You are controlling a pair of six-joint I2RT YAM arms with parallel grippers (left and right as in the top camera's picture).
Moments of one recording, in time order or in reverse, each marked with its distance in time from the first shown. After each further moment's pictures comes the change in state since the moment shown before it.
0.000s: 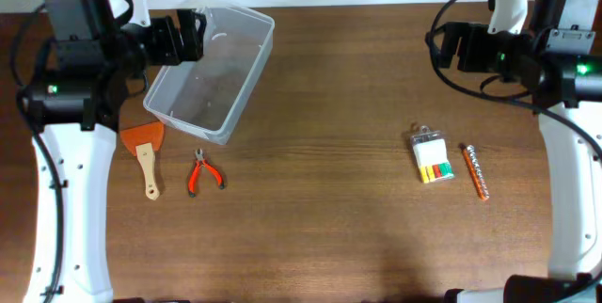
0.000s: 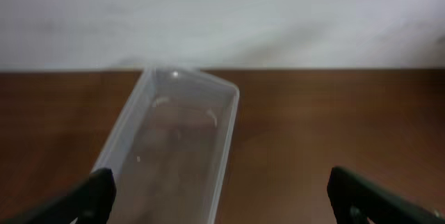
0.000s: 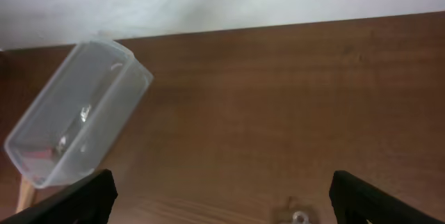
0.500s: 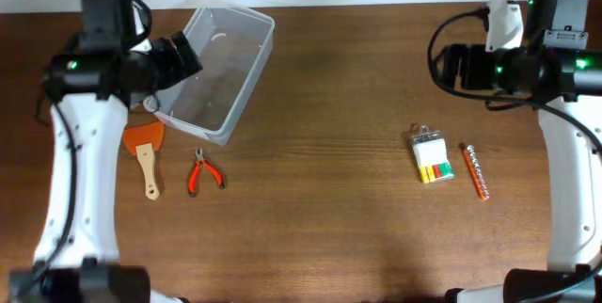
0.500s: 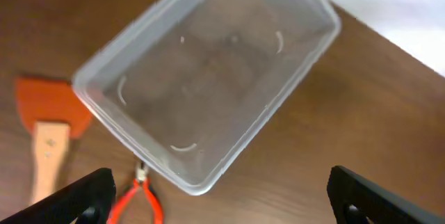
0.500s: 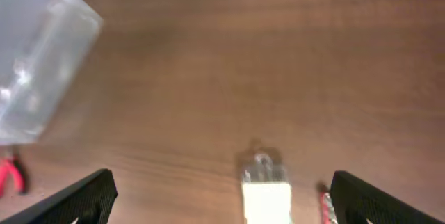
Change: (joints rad) left arm -0.001 0.142 0.003 -0.261 -0.180 -0.410; right arm -0.010 0.022 0.006 -0.197 0.147 -0.096
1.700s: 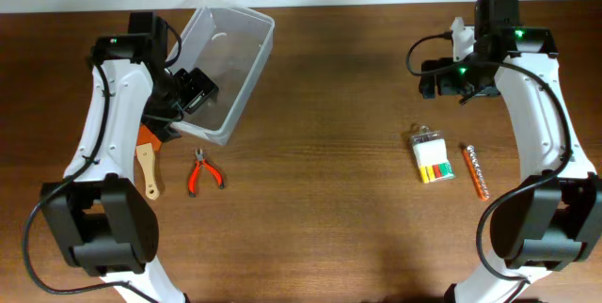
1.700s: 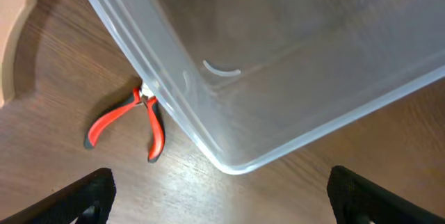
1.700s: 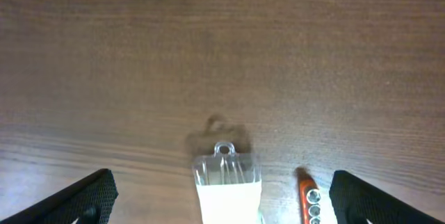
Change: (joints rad) left arm 0.000 0.249 0.000 -0.211 0.066 -0.230; right arm 0.040 0.292 0.005 0.011 0.151 -0.024
